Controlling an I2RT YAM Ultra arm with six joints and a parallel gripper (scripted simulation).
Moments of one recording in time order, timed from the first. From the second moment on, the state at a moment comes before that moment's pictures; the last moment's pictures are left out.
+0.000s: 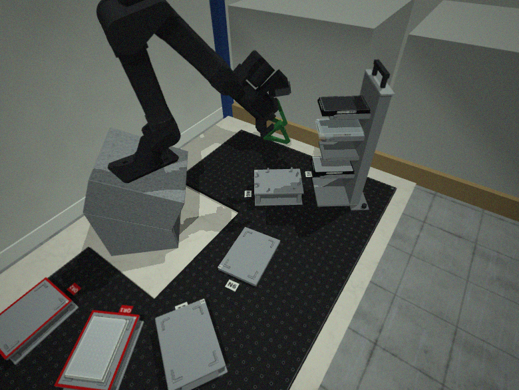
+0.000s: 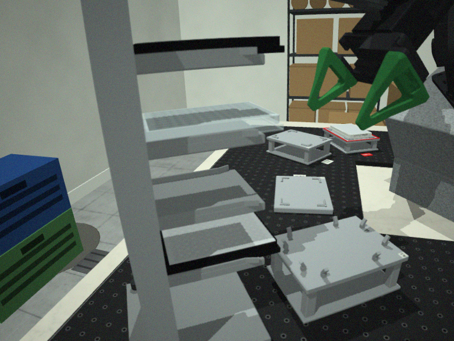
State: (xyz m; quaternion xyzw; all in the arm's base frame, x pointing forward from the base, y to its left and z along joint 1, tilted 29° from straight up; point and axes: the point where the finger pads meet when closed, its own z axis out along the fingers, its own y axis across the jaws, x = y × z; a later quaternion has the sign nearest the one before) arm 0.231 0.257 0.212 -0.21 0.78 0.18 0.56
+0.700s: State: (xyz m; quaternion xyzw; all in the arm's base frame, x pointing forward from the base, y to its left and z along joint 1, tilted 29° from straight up) arm 0.249 0.269 0.223 -0.21 0.78 0.18 0.56
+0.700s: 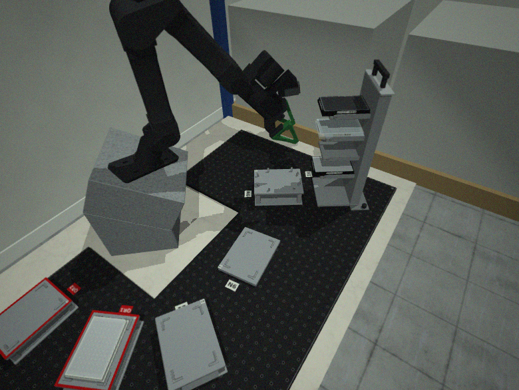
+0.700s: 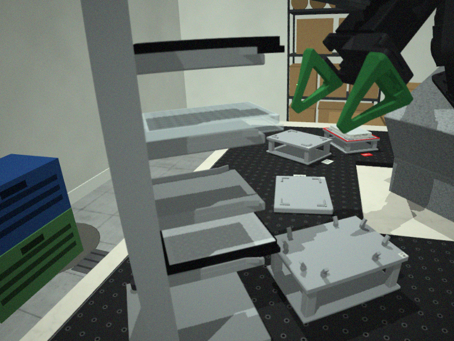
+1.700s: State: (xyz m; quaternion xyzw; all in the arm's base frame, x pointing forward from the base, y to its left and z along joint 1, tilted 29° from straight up) arm 0.277 0.286 0.240 -0.21 0.78 0.18 0.56
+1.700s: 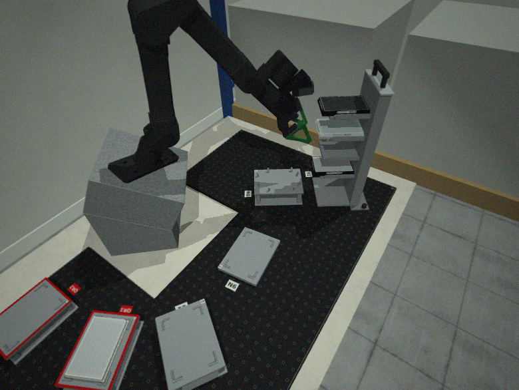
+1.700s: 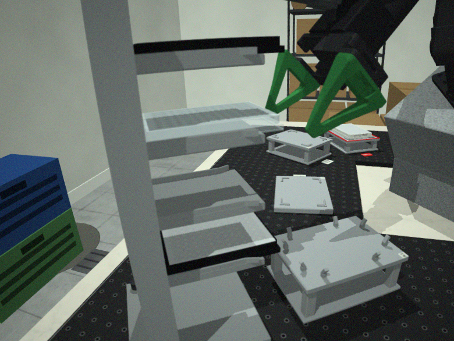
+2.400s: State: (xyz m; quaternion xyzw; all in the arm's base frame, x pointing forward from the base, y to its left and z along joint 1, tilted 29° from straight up) arm 0.295 0.298 0.254 -0.21 0.78 0.19 0.57
